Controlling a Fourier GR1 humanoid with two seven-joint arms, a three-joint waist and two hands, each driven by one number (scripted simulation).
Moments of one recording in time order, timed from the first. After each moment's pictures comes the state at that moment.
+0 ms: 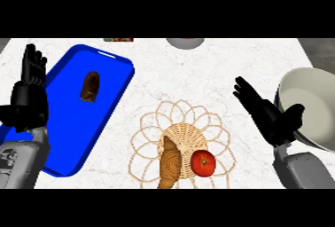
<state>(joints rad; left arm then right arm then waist) -0.29 0.34 0.00 -1.46 0.05 0.39 -0.12 -0.23 -0.33 0.22 -1.46 -0.30 0.03 0.11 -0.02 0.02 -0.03</state>
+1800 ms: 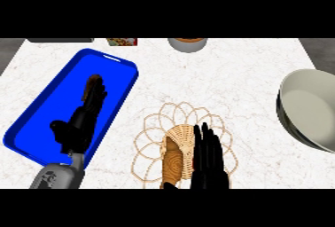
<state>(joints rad) -0.15 0.21 -0.20 -1.51 0.11 0.22 0.05 -0.01 -0.05 0.89 -1.77 1.34 -0.51 1.05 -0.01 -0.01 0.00</state>
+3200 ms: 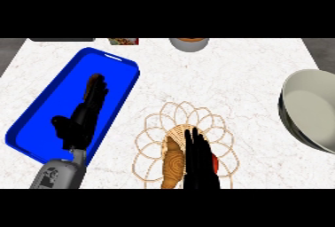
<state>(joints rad) -0.18 0.19 -0.18 -1.50 0.10 0.20 0.06 -0.08 -0.07 0.96 -1.76 1.18 -0.49 1.12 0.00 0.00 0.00</state>
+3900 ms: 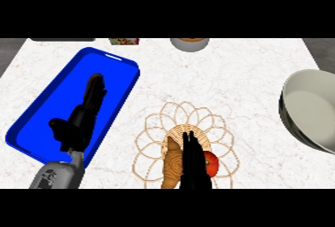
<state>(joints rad) -0.16 0.19 -0.17 -1.51 0.08 0.19 0.05 -0.05 -0.03 0.96 -1.67 1.08 -0.67 1.07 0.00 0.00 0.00</state>
